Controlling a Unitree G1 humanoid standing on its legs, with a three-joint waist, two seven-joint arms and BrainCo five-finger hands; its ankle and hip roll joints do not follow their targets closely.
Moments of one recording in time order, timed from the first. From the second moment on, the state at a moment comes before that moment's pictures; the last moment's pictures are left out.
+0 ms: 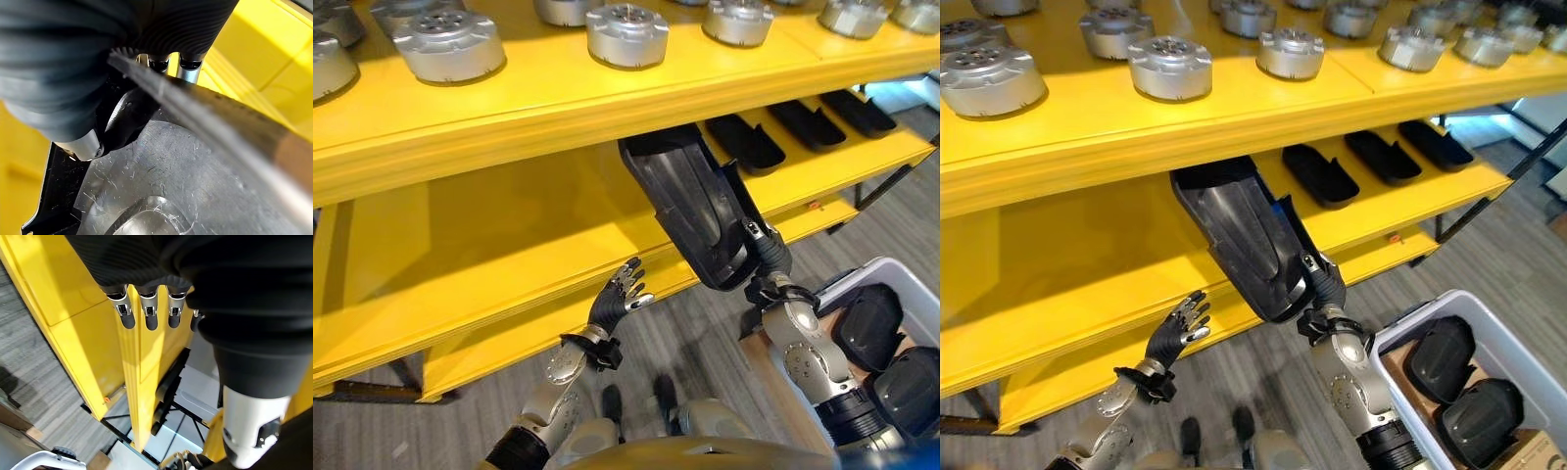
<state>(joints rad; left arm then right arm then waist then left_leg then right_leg) 0.08 0.30 -0.47 0.16 -0.63 -0.20 -0.05 -0.08 -0.32 0.28 -0.02 0.84 -0.05 -0.36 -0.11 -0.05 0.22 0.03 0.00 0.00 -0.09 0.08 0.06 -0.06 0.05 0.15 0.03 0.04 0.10</state>
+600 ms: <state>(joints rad) 0.10 0.29 -0.47 0.14 -0.61 -0.18 -0.03 -0.08 -0.29 0.28 0.10 0.92 0.02 -0.38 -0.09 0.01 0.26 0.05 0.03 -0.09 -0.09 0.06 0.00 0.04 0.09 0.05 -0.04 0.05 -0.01</state>
